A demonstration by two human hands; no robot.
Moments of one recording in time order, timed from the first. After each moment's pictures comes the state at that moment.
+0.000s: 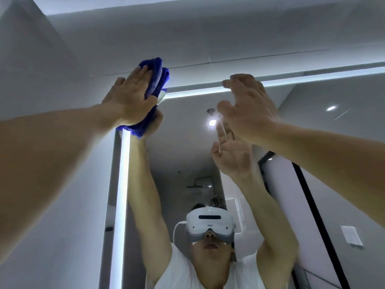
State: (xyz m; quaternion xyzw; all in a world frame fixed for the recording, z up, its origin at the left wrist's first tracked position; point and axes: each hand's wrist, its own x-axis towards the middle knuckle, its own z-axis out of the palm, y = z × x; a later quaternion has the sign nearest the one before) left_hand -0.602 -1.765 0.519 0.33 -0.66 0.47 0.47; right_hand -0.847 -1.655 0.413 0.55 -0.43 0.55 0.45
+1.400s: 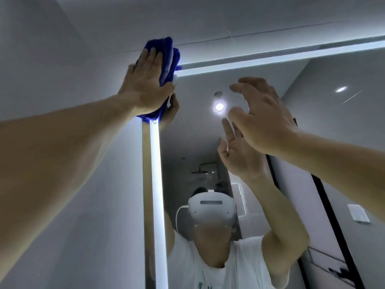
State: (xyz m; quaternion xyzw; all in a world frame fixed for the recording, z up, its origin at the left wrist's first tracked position) left_hand -0.578 -1.779 0.494 0.33 -0.66 0.46 0.49; right_hand -0.798 -1.680 0.355 0.57 -0.41 0.57 0.42
